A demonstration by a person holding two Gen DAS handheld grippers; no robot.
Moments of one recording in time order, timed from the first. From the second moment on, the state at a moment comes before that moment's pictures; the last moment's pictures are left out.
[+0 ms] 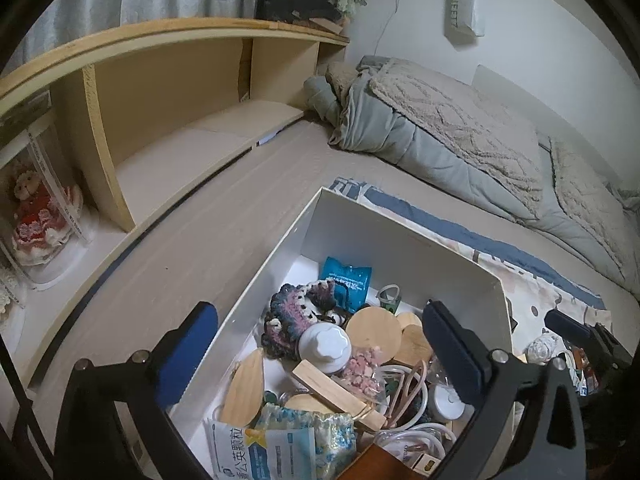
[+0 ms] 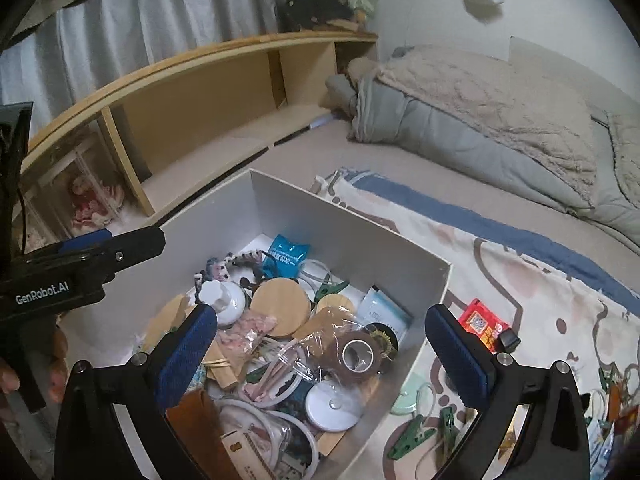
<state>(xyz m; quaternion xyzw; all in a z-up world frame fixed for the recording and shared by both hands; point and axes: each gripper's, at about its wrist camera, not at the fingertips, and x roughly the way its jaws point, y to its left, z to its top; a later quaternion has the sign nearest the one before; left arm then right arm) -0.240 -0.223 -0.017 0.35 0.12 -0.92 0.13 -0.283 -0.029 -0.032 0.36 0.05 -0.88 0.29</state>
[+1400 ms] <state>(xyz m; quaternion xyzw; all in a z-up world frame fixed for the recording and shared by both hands) -0.100 -0.132 0.082 0.24 0.05 -0.97 0.08 -0.147 0.076 0.069 0.25 0.05 -0.94 0.23</state>
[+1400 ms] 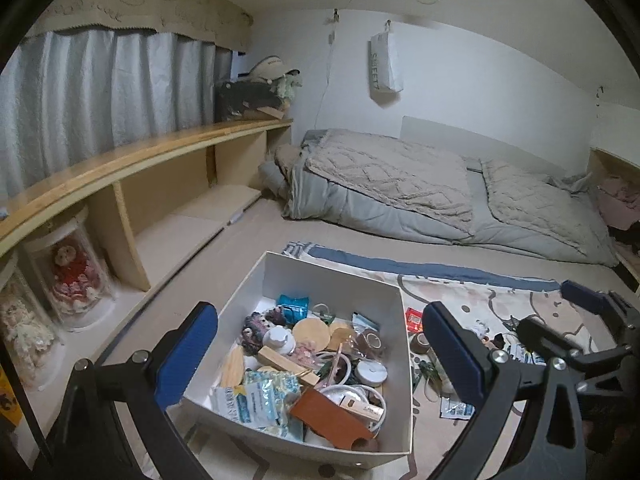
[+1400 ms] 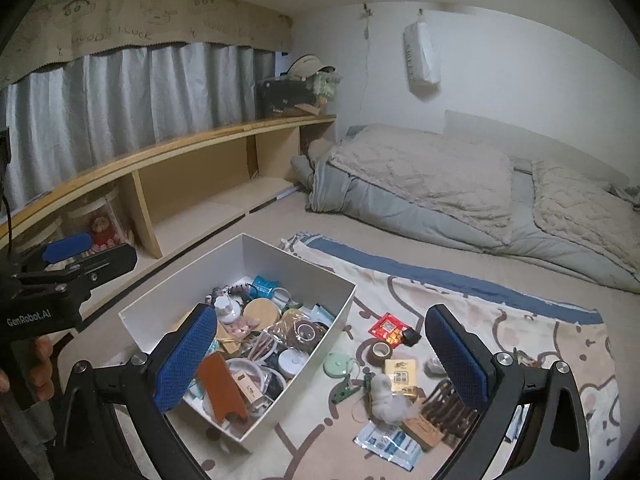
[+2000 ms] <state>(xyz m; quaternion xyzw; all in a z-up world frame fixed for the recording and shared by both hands) -0.032 -0.095 0.065 0.24 0.03 -0.97 0.07 -0.090 0.129 0.061 0.24 0.03 -0.95 0.20</state>
